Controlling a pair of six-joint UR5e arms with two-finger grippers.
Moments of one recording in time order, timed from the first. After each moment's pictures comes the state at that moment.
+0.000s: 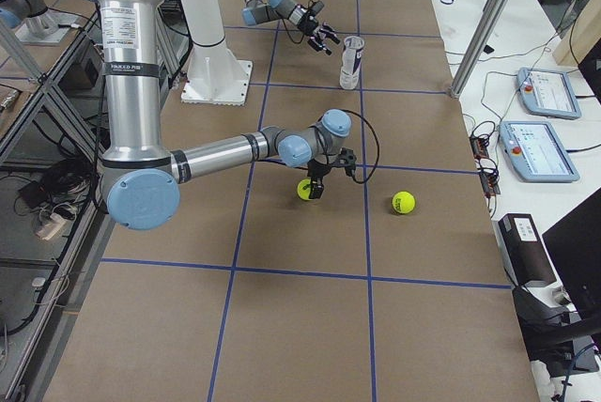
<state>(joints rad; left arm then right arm) -0.28 -2.00 -1.60 -2.60 -0.89 -0.79 0.91 -1.55 1.74 -1.41 2.26 0.61</state>
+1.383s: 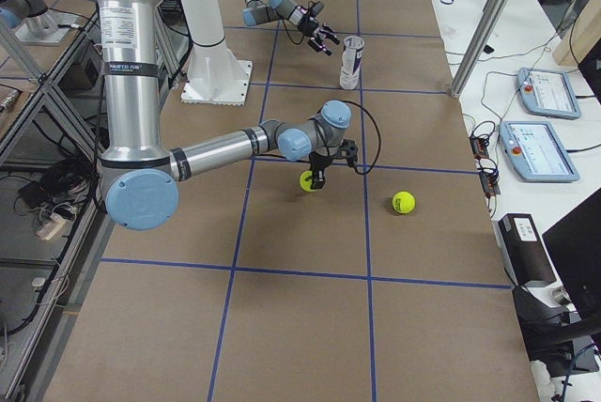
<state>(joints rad) -0.28 -2.00 -1.60 -2.60 -0.89 -0.79 0.94 -1.55 1.82 -1.42 2.29 0.61</state>
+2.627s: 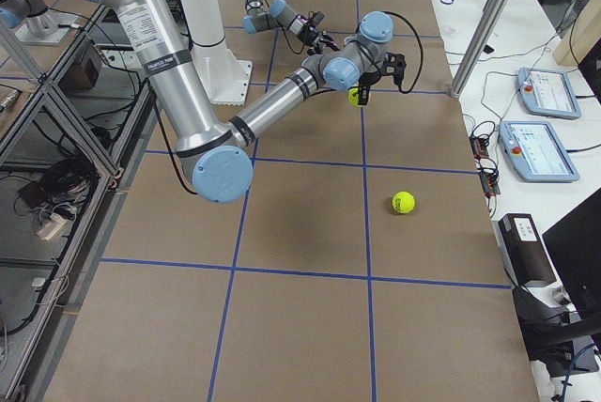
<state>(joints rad) -0.27 -2.10 -1.48 -2.60 -0.89 -0.78 1.05 -1.11 1.78 -1.43 2.41 1.00</state>
